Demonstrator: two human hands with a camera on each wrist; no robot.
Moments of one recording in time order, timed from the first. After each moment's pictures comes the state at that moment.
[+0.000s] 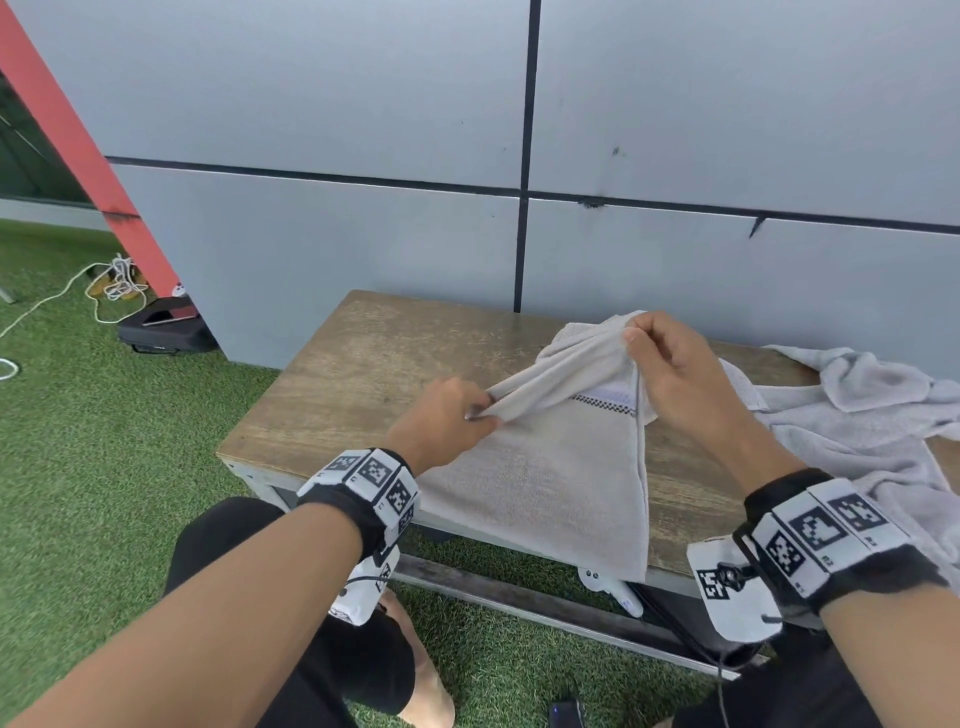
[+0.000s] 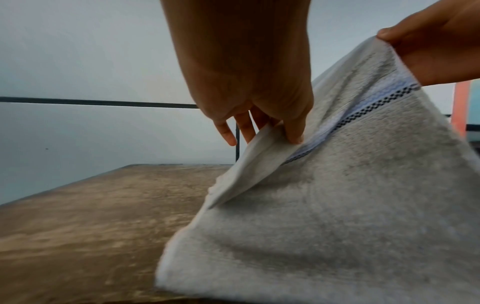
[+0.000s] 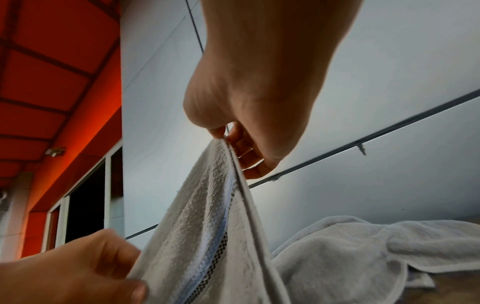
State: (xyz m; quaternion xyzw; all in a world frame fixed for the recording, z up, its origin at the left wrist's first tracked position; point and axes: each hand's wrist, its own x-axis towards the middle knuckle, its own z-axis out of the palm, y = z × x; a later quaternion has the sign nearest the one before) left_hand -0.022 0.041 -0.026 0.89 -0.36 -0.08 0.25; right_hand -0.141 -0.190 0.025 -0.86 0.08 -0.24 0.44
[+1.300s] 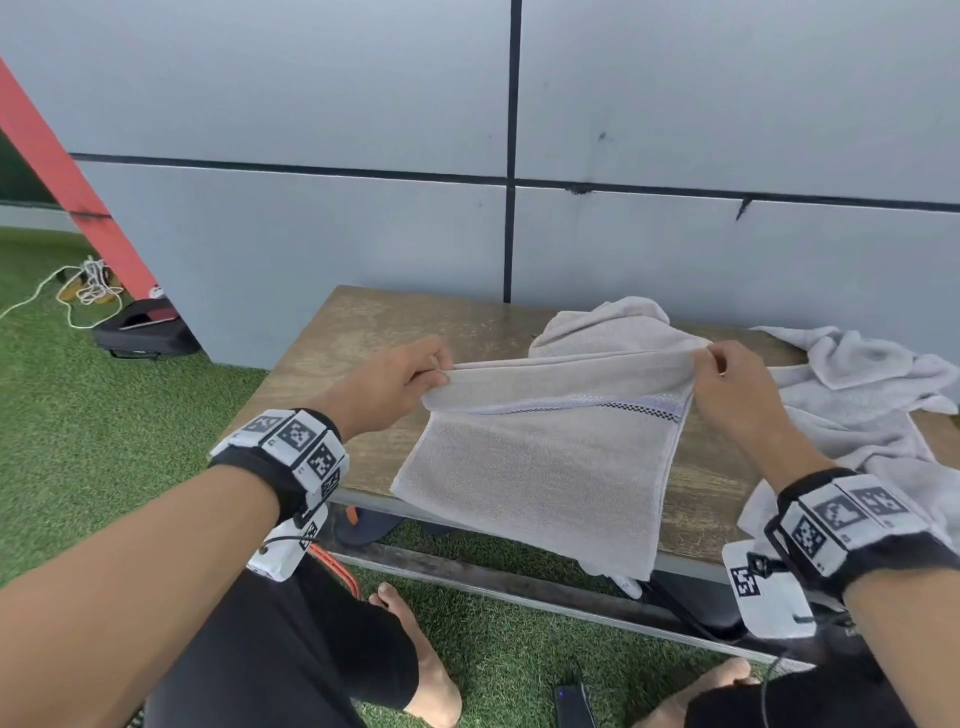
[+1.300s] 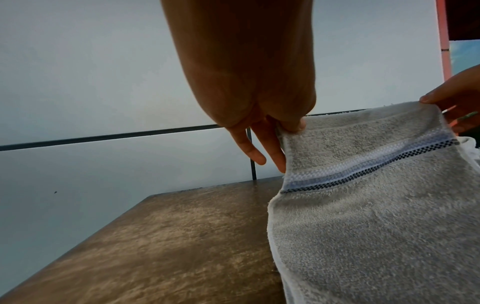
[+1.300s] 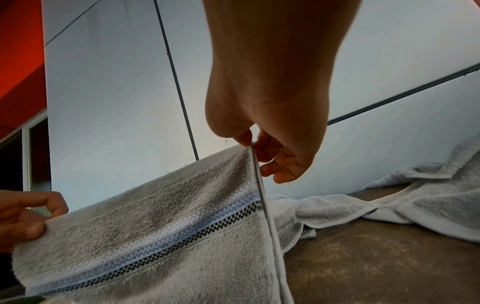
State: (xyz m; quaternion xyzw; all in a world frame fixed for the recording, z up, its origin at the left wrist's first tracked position) left_hand 0.023 0.087 -0.006 0.86 -0.43 -0.09 0.27; right_hand -0.158 -0.240 -0.016 -0.85 0.34 -0.23 0.33
